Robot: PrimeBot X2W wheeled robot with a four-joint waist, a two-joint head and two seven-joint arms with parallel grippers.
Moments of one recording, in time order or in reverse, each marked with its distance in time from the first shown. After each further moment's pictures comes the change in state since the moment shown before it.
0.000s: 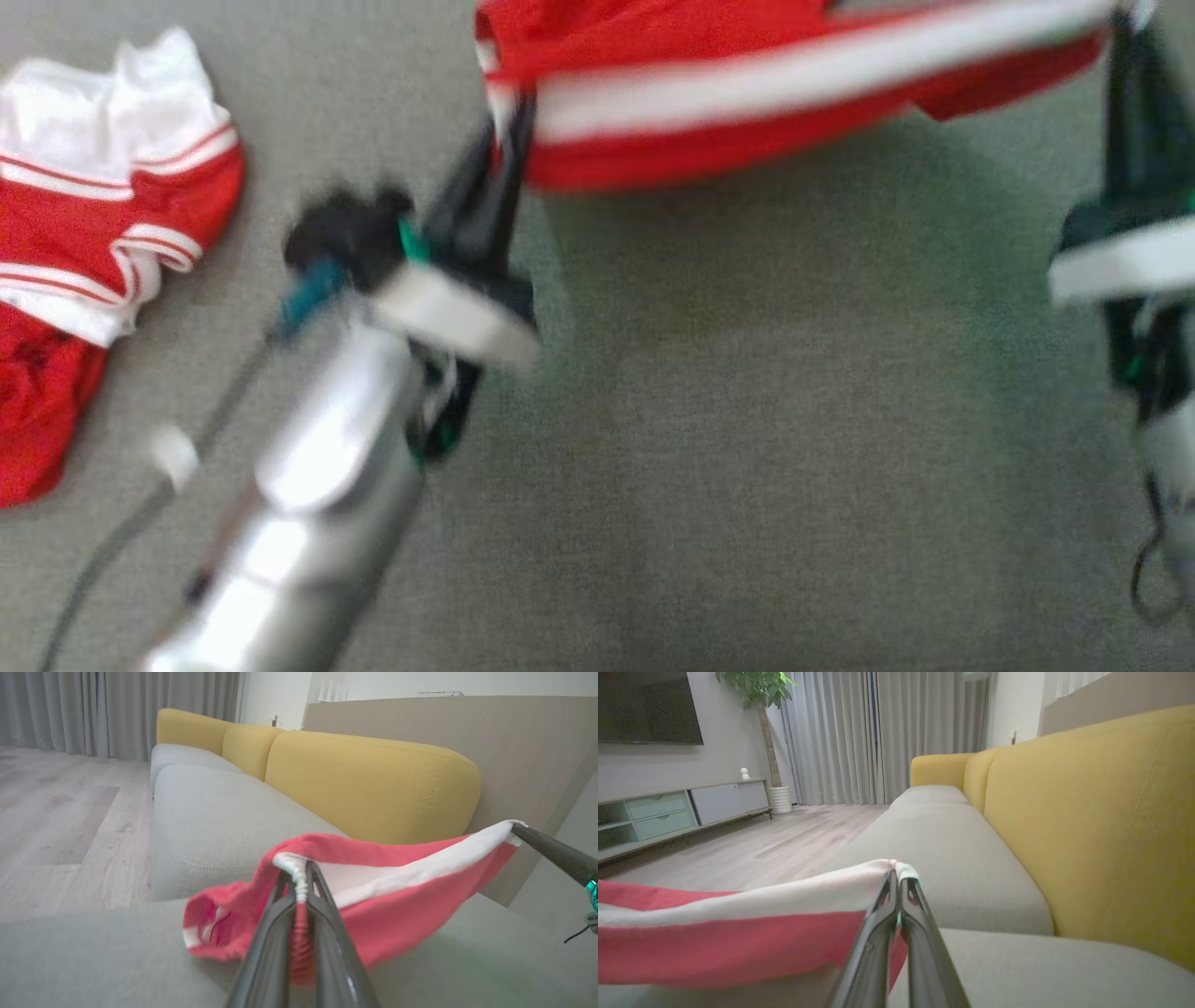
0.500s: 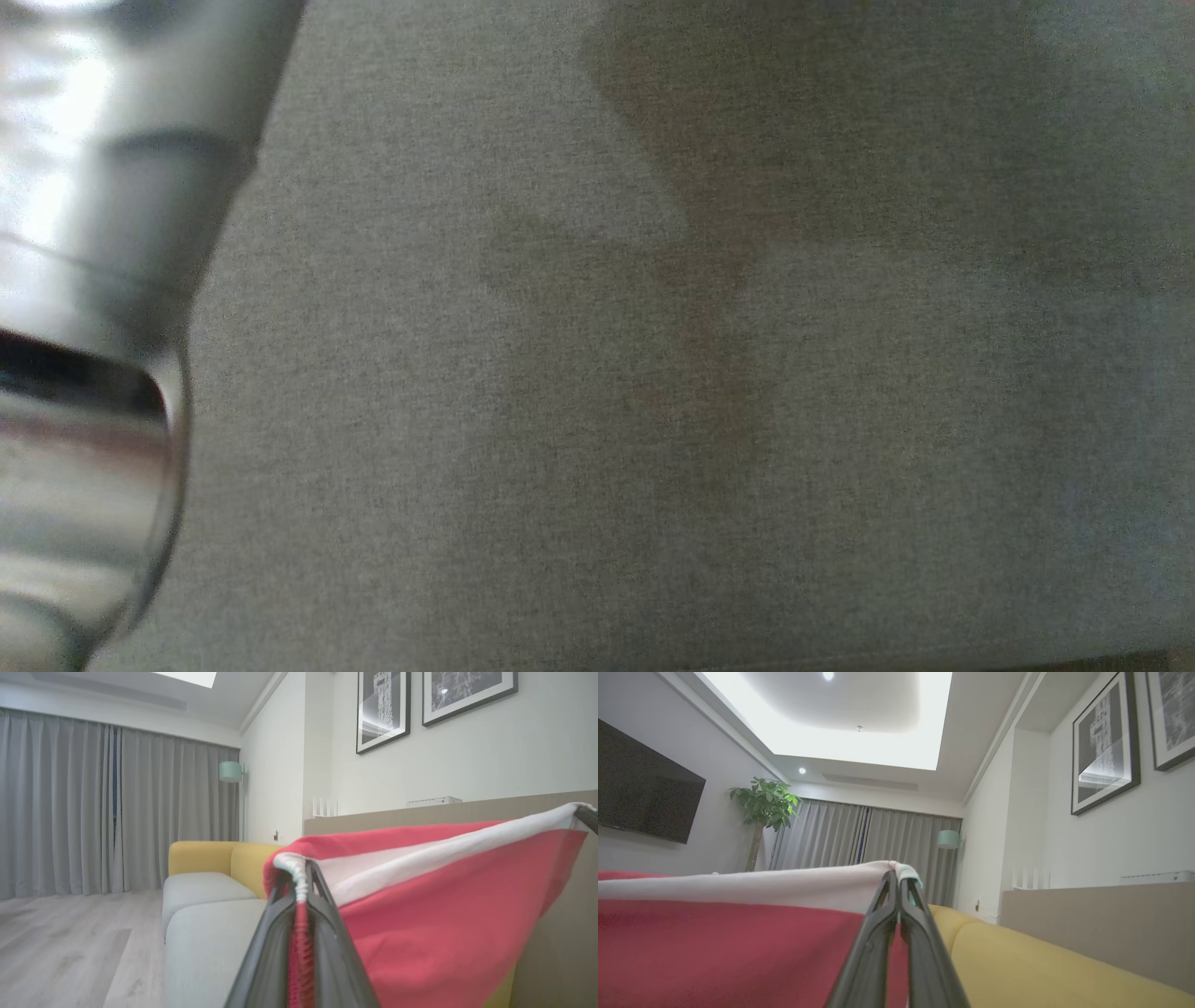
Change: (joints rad) left arm -0.725 0.025 -0.063 0.217 -0.140 0.030 -0.001; right arm -0.641 -0.010 -0.064 0.035 -0.152 0.000 0.000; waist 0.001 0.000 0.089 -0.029
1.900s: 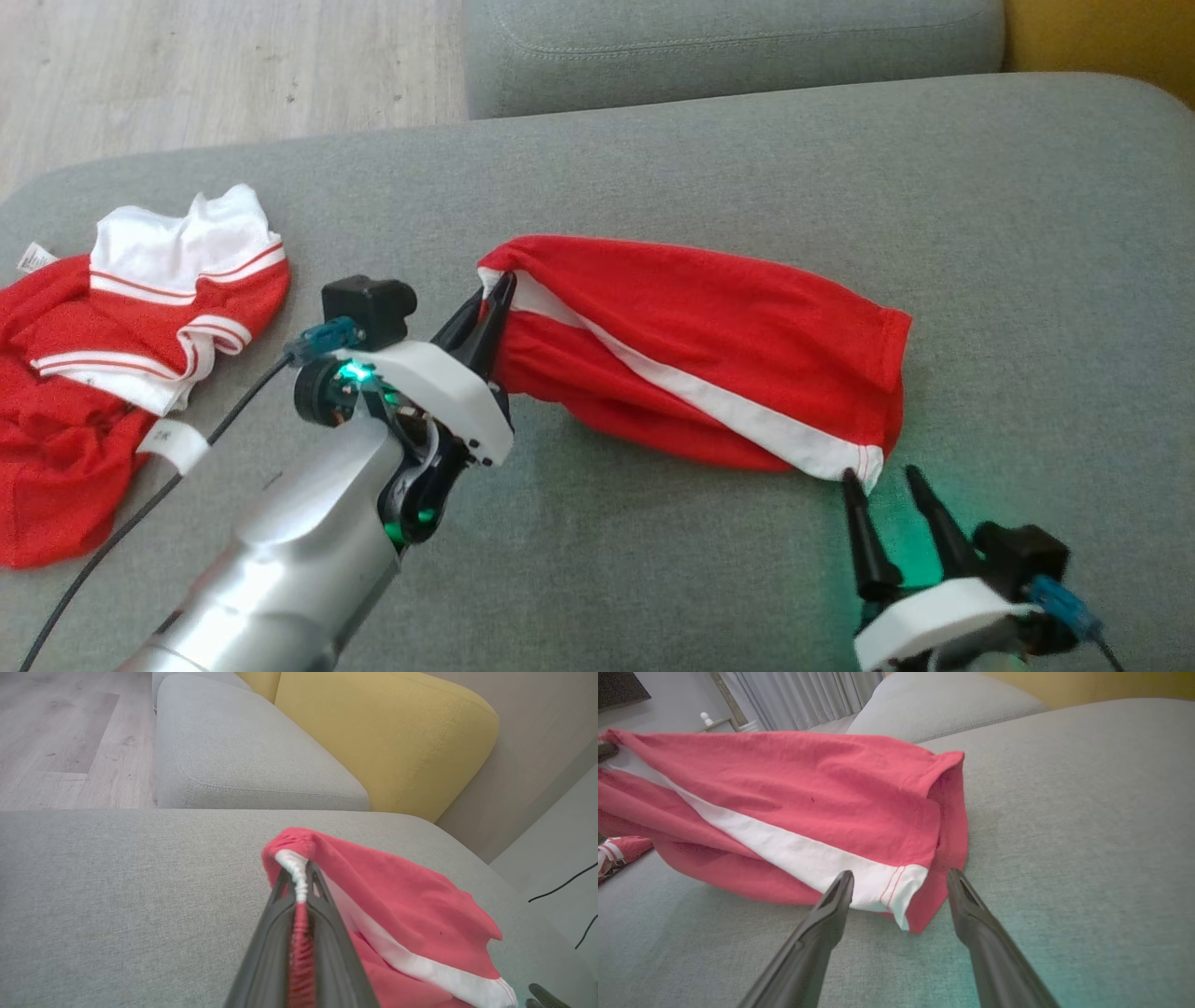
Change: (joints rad) left arm 0.844 0.096 -0.221 -0.156 -0.295 0.054 0.211; right arm 1.244 0.349 0.033 0.051 0.024 0.000 0.003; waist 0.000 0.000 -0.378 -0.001
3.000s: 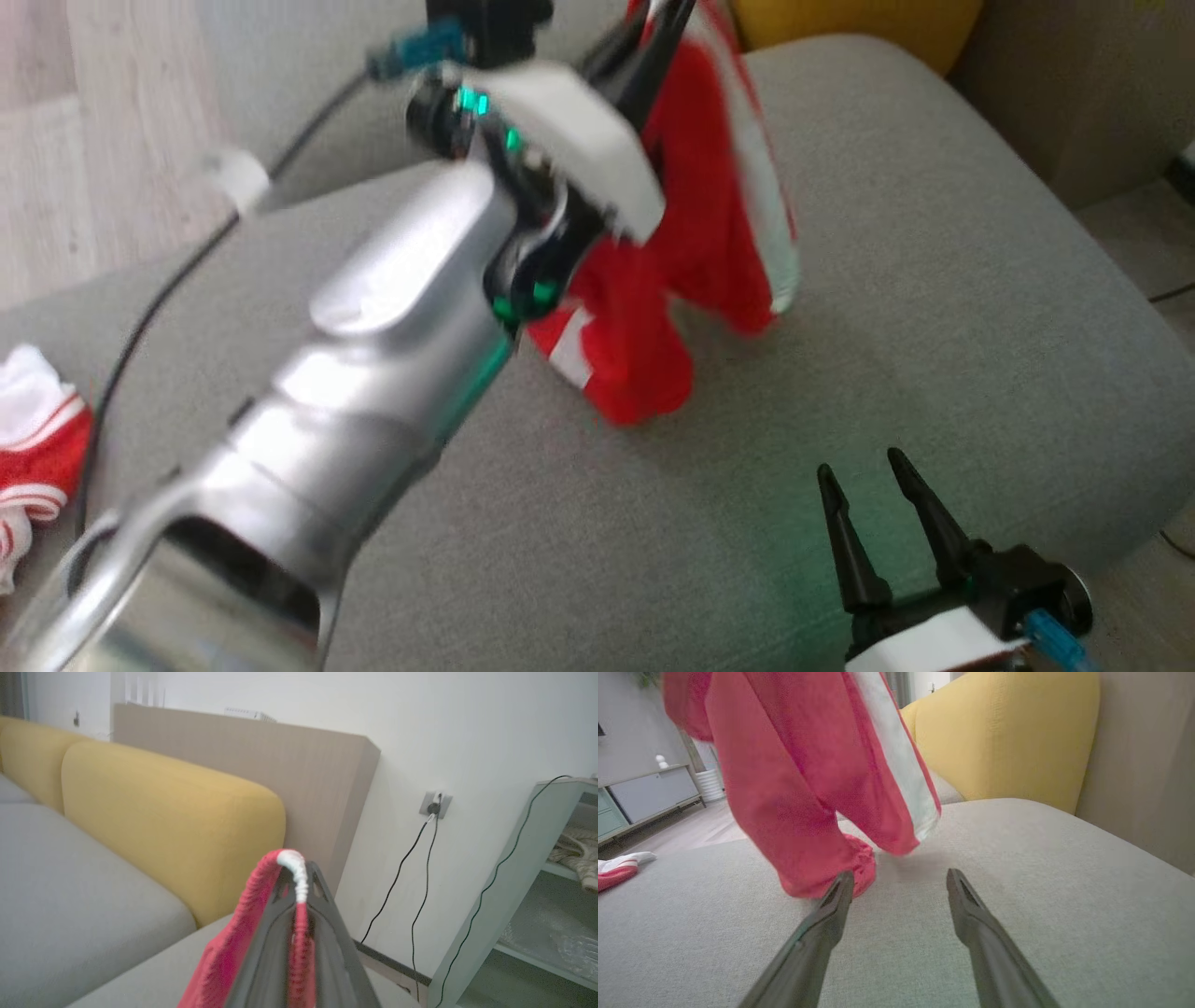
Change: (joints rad) left arm -0.378 -0.195 0.047 -0.012 0.001 -0.036 0.114; right arm 0.114 0.000 0.037 -0.278 -0.175 0.000 0.000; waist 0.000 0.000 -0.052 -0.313
